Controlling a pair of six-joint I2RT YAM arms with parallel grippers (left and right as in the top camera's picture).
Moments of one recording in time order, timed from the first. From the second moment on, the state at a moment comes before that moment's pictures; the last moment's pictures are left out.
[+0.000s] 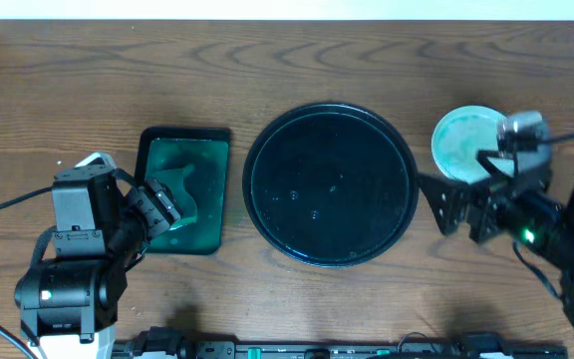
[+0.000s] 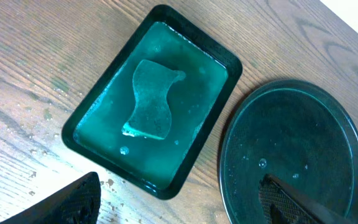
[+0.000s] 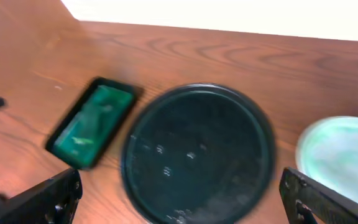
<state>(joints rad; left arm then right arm) 0.03 0.87 1.12 -1.14 -0.01 -0.54 0.08 0.90 1.38 -1.07 -0.43 0.03</state>
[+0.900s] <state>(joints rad) 0.03 0.87 1.12 -1.14 -0.01 -0.54 0.10 0.02 0.23 -0.41 -0.11 -0.03</state>
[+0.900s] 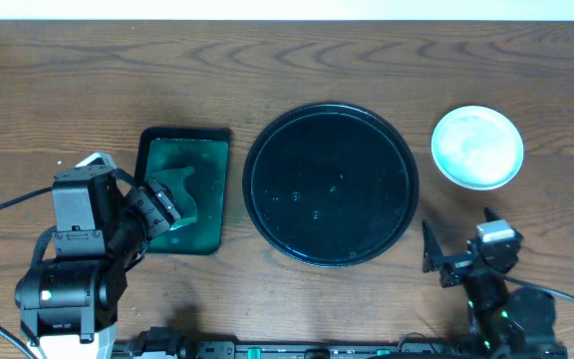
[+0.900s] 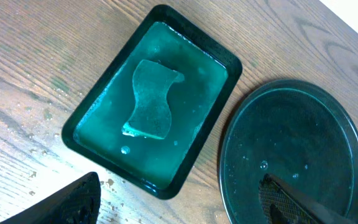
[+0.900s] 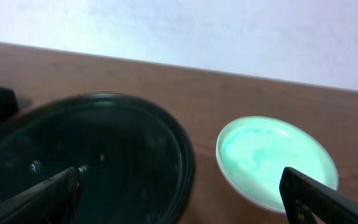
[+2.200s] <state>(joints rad) 0.03 0.87 1.12 -1.14 -0.01 -0.54 0.10 0.01 0.01 -0.06 -0.11 -0.03</state>
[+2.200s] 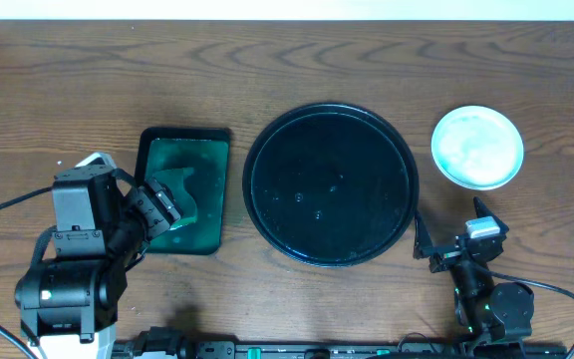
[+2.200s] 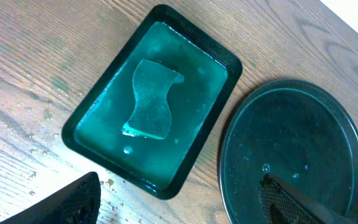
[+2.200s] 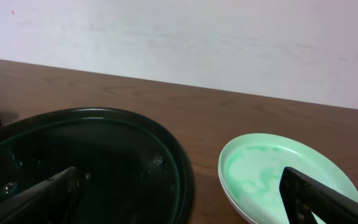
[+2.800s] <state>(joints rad) 0.03 0.33 0.45 -0.32 -0.01 -0.50 0.10 0.01 0.01 -0.06 -0.11 -0.03</state>
